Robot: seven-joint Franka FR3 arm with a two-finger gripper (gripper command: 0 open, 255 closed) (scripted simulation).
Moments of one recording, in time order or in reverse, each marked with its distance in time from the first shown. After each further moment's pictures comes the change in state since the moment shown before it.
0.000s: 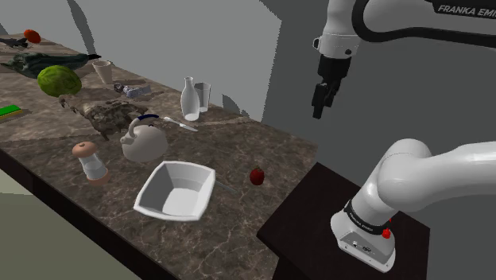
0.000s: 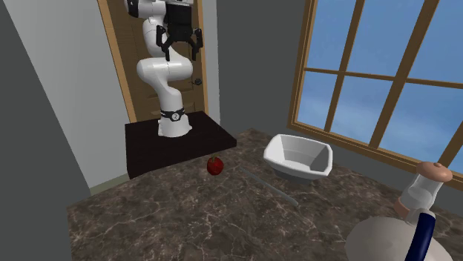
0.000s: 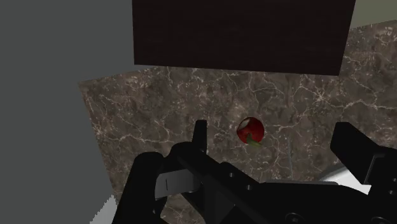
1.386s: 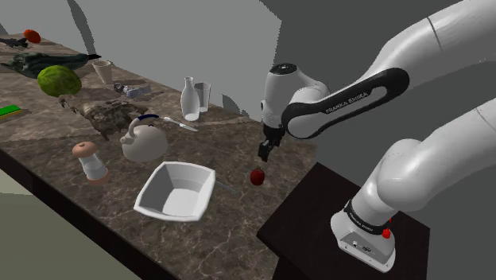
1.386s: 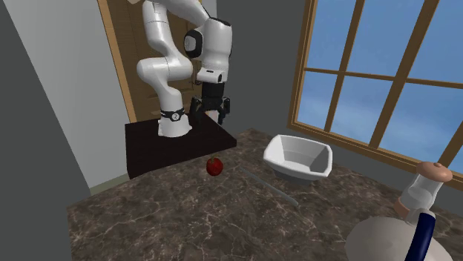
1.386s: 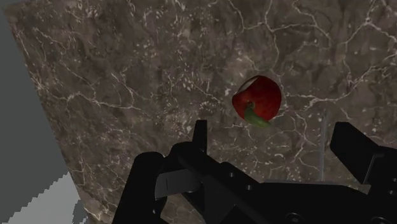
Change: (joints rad) arm -0.008 0.473 0.194 -0.261 -0.094 0.831 0.197
